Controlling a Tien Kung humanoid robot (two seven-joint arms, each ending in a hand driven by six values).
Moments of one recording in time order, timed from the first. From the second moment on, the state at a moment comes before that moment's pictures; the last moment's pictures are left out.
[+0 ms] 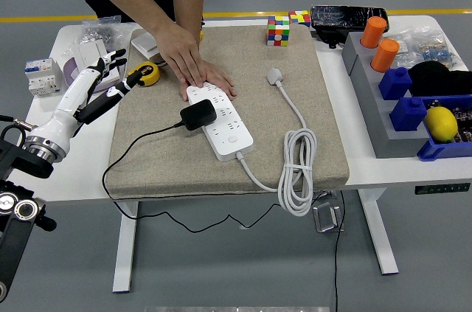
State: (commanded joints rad) left arm -0.09 0.13 -1.48 -1.70 1.88 -0.17 0.15; right arm 0.17 -0.33 0.04 0.41 -0.09 -0.42 -0.18
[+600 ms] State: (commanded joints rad) left arm -0.29 0.26 -1.06 -1.65 2.24 -0.16 0.12; right arm 0.18 -0.34 0.03 0.41 -0.08 -0.42 -0.19
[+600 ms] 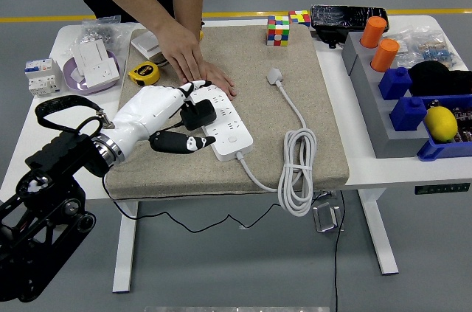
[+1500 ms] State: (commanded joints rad) left arm -0.49 0.22 -0.78 -1.36 2.24 -0.20 0.12; right arm 0.20 -0.35 0.01 0.41 -0.08 -0.42 -0.19
